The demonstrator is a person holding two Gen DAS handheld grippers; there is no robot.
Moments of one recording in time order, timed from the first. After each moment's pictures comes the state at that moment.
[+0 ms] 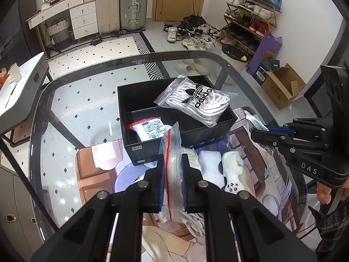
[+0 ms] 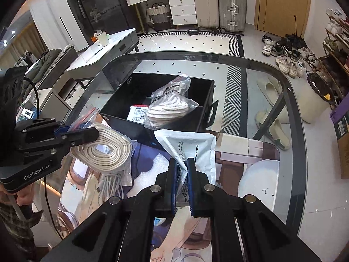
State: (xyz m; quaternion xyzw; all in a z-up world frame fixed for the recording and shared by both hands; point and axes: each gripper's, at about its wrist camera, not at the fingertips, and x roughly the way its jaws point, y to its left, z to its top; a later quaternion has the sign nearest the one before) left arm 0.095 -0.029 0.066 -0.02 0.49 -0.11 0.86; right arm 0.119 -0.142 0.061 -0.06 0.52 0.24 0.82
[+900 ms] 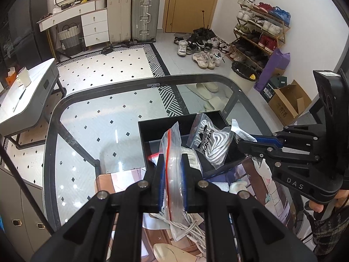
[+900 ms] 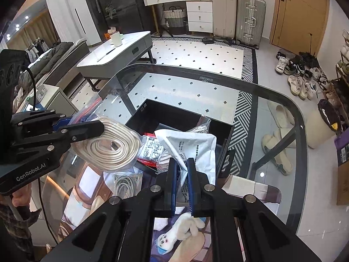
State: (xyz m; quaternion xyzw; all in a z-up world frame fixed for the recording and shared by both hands) left arm 0.129 -0.010 0.101 -0.04 0.47 -0.08 0.88; right arm 0.165 -0.095 0.088 -0.10 0.50 0.28 0.81
